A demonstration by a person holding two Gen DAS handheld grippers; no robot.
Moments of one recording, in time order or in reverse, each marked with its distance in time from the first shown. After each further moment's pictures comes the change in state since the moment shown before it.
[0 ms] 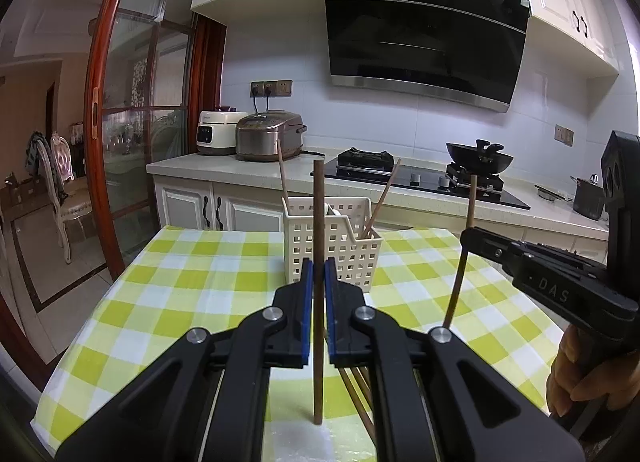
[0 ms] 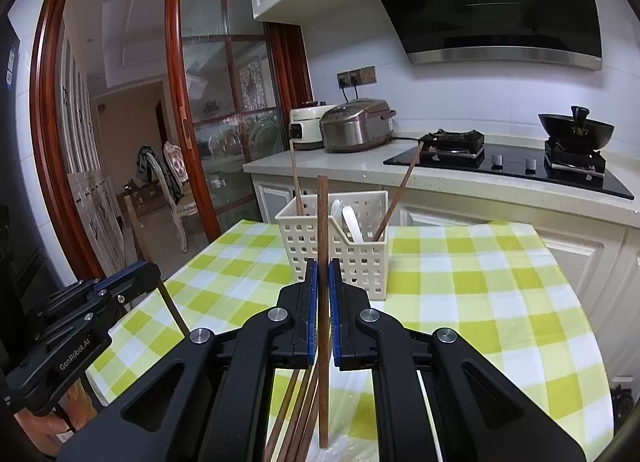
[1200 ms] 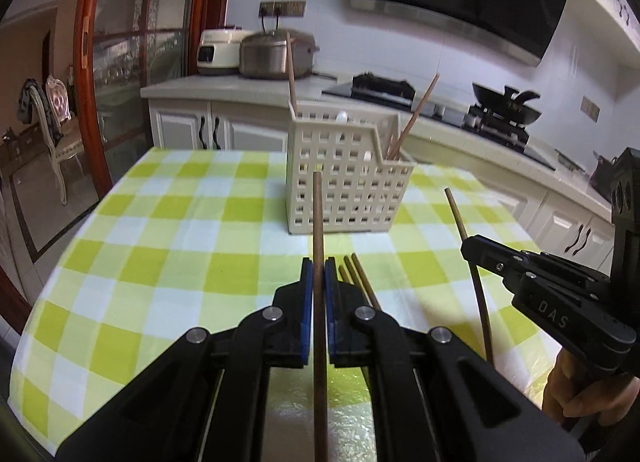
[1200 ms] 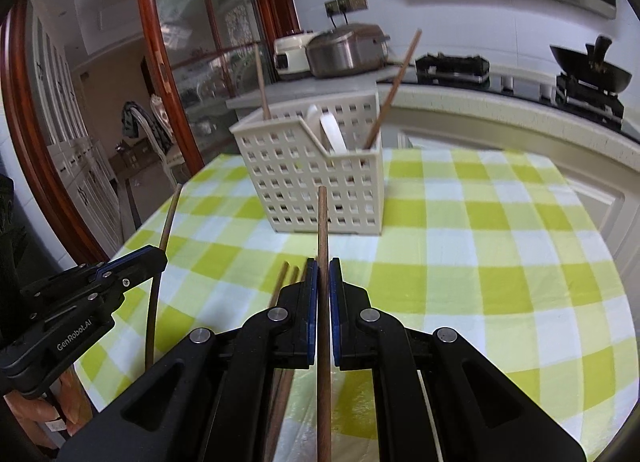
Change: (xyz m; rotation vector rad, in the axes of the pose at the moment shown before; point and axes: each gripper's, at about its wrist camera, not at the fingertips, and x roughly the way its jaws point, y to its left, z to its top) left arm 0.087 0.014 -0.029 -0.068 0.261 0.008; right arm 0.073 -0.022 -0.038 0.040 0.234 -0.006
